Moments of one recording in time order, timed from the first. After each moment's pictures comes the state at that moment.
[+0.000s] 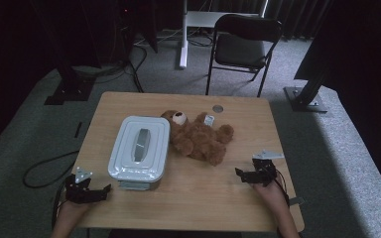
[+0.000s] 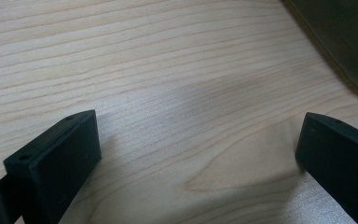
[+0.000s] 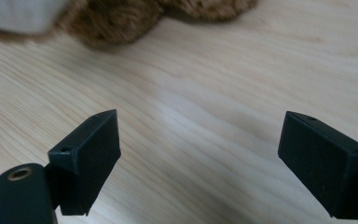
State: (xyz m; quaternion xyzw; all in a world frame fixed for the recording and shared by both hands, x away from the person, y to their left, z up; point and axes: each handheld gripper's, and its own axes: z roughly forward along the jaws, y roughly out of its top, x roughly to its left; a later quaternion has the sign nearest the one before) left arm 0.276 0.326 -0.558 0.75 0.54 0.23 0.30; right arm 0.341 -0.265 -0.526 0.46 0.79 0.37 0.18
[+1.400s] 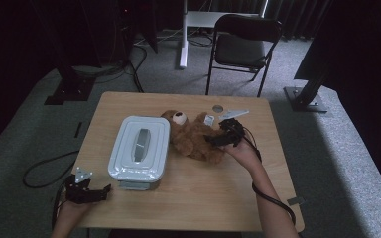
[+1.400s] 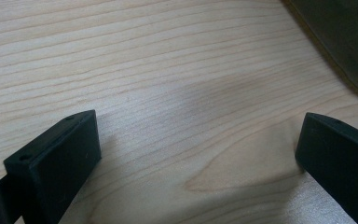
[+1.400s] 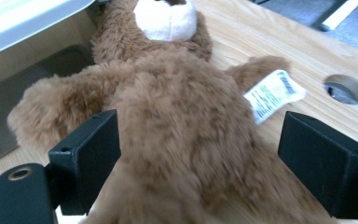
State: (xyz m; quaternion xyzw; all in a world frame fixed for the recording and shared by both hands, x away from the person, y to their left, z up) left arm 0.276 0.326 -0.557 0.75 0.54 0.23 0.30; right arm 0.437 -0.163 -0.446 0.35 0.83 0.41 0.15
